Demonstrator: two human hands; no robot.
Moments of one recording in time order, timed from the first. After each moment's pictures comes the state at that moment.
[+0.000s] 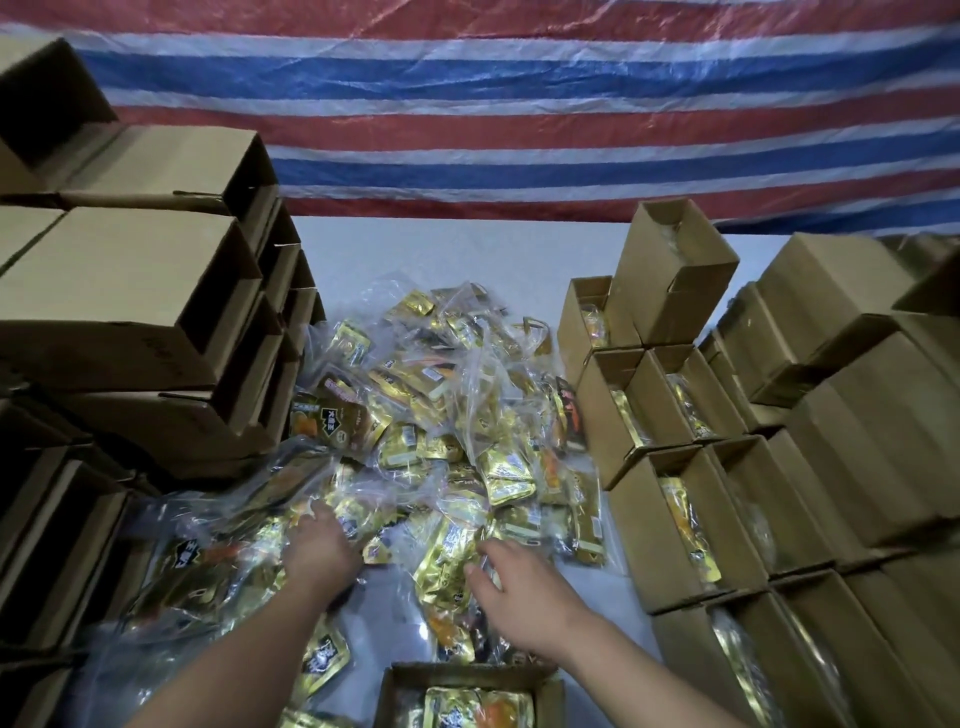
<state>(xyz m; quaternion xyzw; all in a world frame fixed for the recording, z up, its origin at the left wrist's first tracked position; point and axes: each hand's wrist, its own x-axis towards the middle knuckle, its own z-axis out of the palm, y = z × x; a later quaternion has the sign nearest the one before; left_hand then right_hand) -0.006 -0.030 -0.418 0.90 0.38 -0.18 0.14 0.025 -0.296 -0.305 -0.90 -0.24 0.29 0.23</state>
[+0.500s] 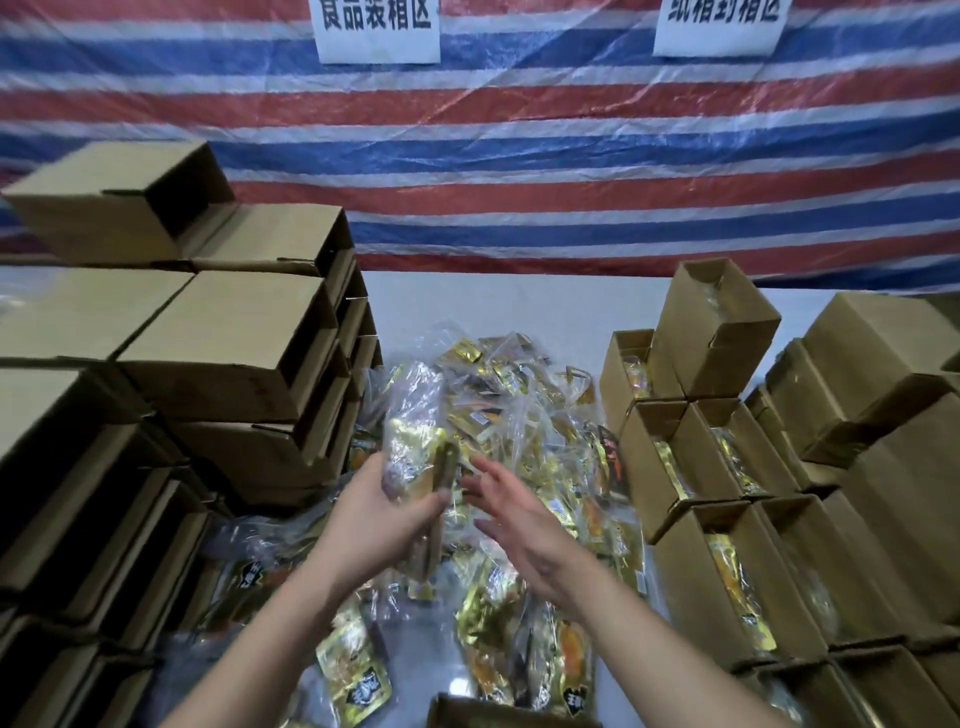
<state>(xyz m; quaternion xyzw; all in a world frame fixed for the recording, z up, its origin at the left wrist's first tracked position) -0.019 -0.060 -0.200 0.80 0.24 0.06 0.54 0.062 -0.227 -0.222 -0.60 -0.11 0.41 0.68</state>
